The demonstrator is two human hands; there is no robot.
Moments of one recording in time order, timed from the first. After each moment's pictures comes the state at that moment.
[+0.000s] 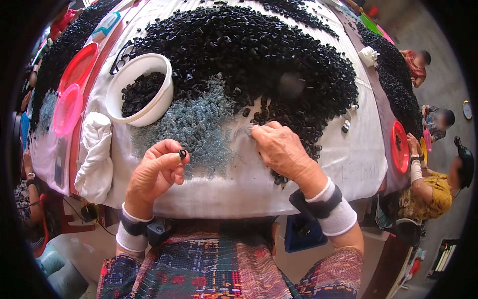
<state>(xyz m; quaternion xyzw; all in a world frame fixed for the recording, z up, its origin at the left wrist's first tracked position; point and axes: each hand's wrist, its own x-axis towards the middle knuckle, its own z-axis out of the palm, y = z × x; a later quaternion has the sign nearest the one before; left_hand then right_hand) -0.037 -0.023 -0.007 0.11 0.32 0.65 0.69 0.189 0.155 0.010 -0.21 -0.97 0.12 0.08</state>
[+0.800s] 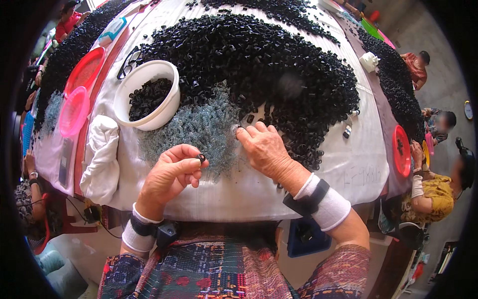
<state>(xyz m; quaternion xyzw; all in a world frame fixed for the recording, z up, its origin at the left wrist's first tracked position) -0.025 -0.014 -0.009 0.14 0.36 0.62 0.68 0.162 0.151 -0.011 -0.16 -0.98 0.01 0.10</state>
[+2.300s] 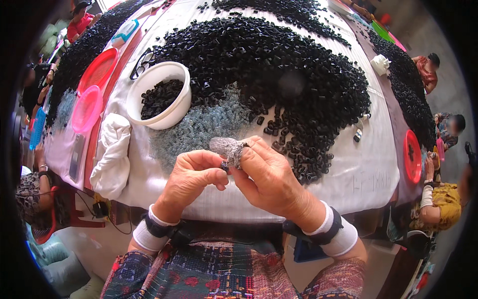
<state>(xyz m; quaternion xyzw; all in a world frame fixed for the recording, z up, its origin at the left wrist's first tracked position) 0.006 -0.012 0.005 0.25 0.39 0.63 0.62 0.161 0.098 0.049 -0.06 -0.89 0.28 0.36</state>
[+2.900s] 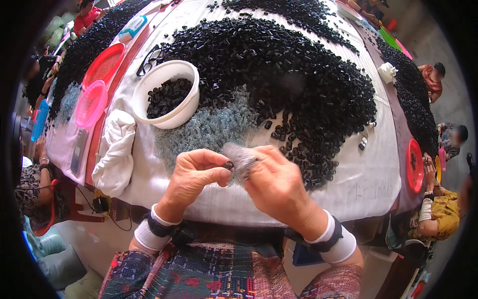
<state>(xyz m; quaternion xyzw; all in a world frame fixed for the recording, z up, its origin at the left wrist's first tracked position) 0.002 -0.012 0.001 0.27 0.43 0.65 0.57 0.162 0.094 0.050 -0.05 -0.92 0.20 0.34</state>
